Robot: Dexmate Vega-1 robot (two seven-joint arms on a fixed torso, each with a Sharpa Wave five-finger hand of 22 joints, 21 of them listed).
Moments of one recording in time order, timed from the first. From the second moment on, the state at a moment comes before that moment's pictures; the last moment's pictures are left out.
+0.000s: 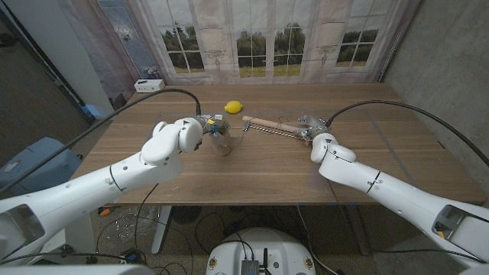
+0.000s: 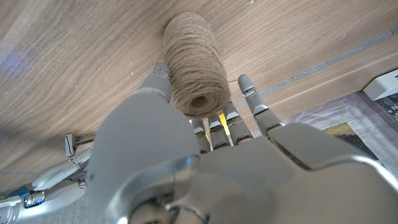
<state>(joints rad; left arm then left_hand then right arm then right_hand) 0.66 0.94 0.82 -2.24 0.74 0.82 -0.50 1.03 0.06 0.26 -0.09 0.18 0.28 -0.09 0.17 0.21 0.26 -0.02 0.22 0.38 0.32 -0.01 0.19 0.26 0.19 0.09 0.73 0.17 -0.67 -0.67 -0.85 -1.82 -0.21 -0.90 -0.27 0.96 0.12 0.08 -0.01 0.19 0.41 -0.09 0.18 0.20 0.35 -0.04 0.19 0.28 0.25 -0.04 0.23 0.41 0.29 0.10 0.35 0.19</state>
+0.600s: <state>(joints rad) 0.93 0.92 0.55 -2.27 0.54 0.60 -0.06 0.84 0.10 0.21 0.00 0.18 0.21 -0.12 0.18 0.19 0.21 -0.01 0.20 0.35 0.27 0.01 0.19 0.24 0.15 0.11 0.68 0.17 -0.82 -0.66 -0.67 -1.72 -0.07 -0.46 -0.41 0.87 0.14 0.06 0.04 0.19 0.44 -0.06 0.19 0.20 0.36 0.00 0.20 0.27 0.25 -0.04 0.23 0.40 0.29 0.11 0.35 0.19</state>
